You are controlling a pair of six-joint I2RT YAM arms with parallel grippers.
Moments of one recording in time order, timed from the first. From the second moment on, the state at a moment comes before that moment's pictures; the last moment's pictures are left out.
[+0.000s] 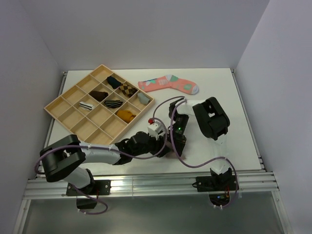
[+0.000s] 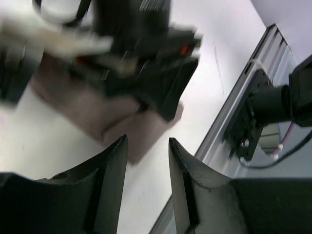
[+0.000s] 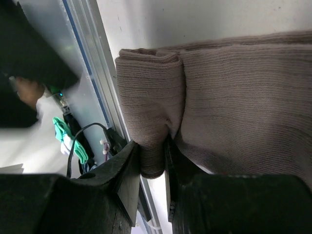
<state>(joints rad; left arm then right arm) -1.10 1.49 0.51 0.61 0.05 -0.63 0.49 2.13 1.30 -1.38 -0.66 -1.00</state>
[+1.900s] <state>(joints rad) -1.11 1.68 0.73 0.46 0.11 -0.35 0.48 2.17 1.32 -1.41 -0.65 -0.97</state>
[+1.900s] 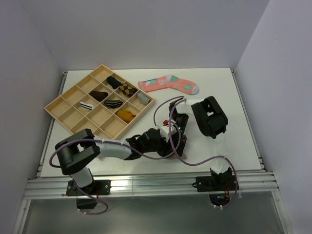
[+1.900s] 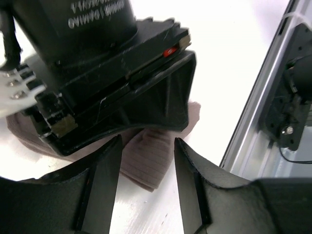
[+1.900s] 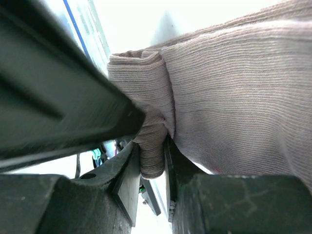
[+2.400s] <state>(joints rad) -1.11 1.73 0.73 0.47 0.15 -0.35 0.48 2.17 1.32 -1.41 -0.65 -0.97</state>
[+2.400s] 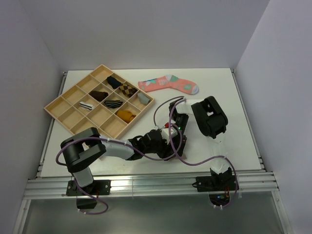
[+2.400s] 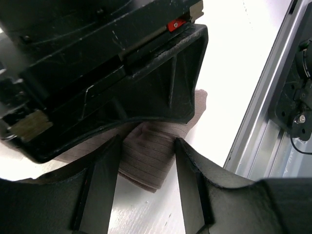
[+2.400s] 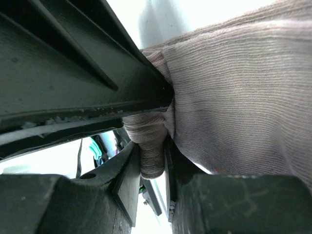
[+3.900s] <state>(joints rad) -1.02 1.94 0.55 1.06 0.48 -0.87 0.28 1.56 1.01 -1.05 -0.64 -0.91</state>
